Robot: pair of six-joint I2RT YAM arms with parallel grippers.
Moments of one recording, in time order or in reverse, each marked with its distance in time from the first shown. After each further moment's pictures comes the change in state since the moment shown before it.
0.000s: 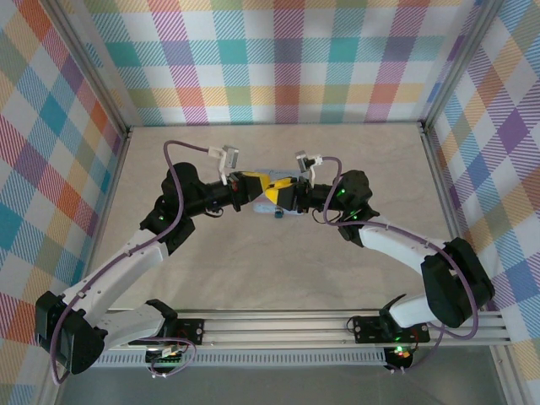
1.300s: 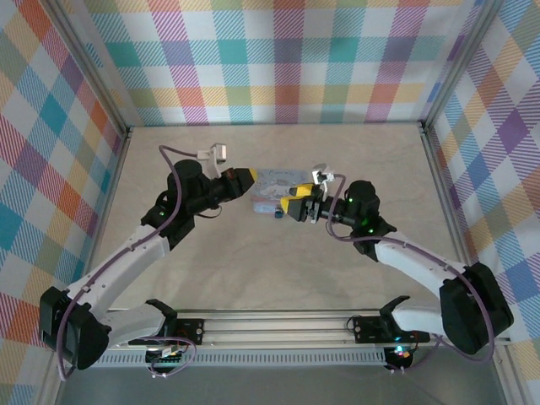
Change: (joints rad) left arm 0.043 0.028 0.009 -0.141 -0.220 -0.227; right arm -0.060 -0.173 -0.157 -0.307 0.233 -0.330
